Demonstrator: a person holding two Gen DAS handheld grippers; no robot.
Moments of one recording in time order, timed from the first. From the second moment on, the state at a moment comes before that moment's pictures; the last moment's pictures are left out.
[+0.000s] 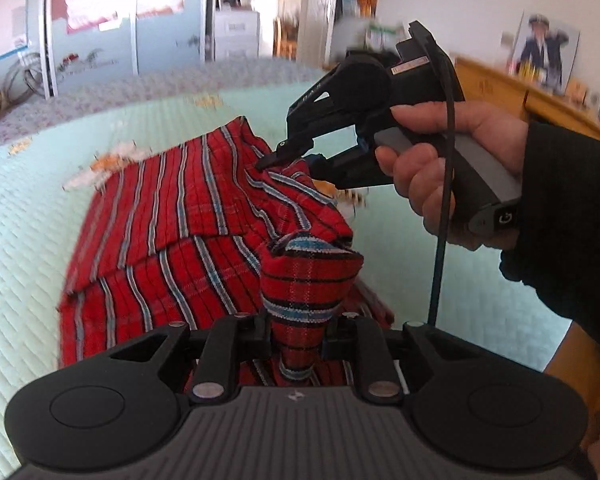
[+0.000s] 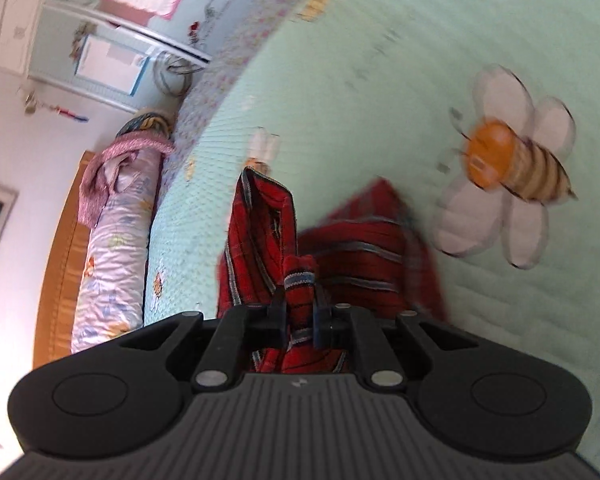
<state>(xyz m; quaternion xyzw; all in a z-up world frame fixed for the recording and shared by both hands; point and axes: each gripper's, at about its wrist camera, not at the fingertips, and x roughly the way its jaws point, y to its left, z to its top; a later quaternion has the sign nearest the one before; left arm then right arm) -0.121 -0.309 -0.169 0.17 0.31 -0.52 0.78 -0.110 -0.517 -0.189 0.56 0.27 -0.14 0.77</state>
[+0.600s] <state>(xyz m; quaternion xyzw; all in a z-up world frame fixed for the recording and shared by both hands) -0.159 -0.331 -0.184 0.26 0.30 -0.51 0.76 -0.142 -0.548 -0.261 0.64 0.23 -0.10 0.73</state>
